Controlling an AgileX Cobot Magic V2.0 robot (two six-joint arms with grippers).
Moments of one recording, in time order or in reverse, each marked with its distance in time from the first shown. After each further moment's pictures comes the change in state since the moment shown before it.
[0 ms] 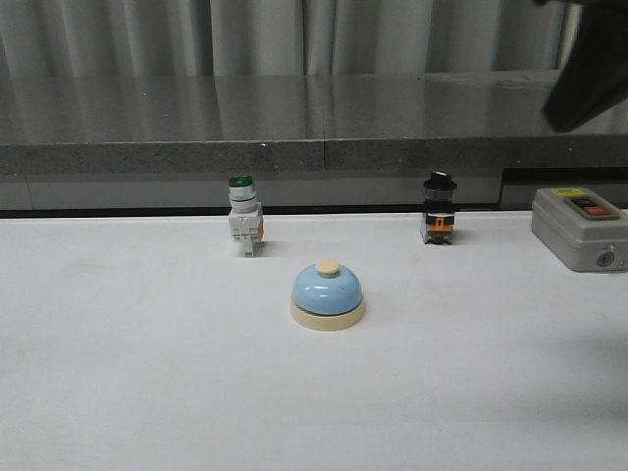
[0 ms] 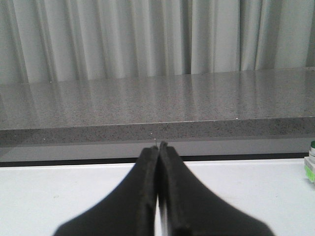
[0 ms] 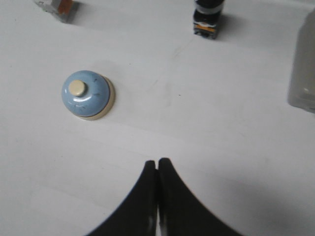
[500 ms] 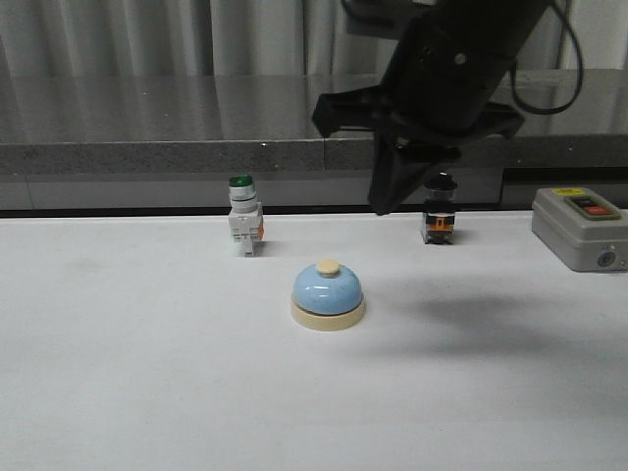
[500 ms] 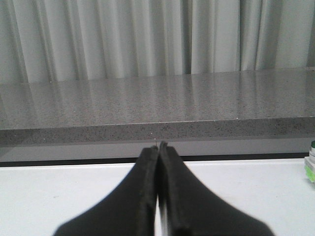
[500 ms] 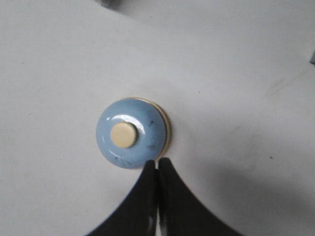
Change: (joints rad) left arm 0.000 0.000 0.000 0.000 0.000 0.000; right arm 0.162 0.462 -0.294 0.002 -0.027 0.000
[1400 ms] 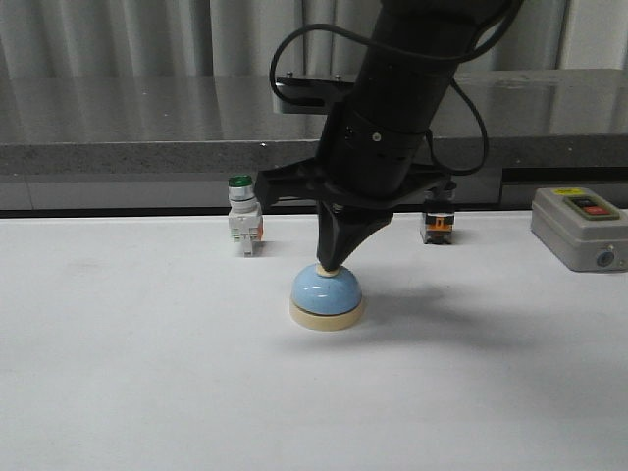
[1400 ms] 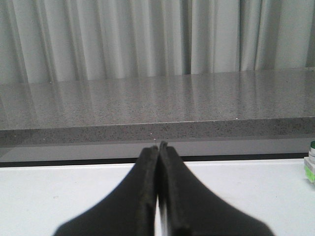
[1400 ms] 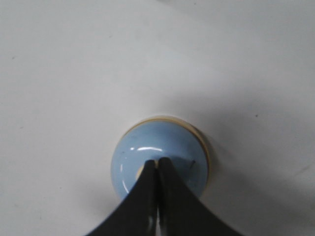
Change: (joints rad) left arm 0.000 0.000 0.000 0.000 0.000 0.000; right arm 0.059 0.192 -0.116 0.002 0.004 0.000
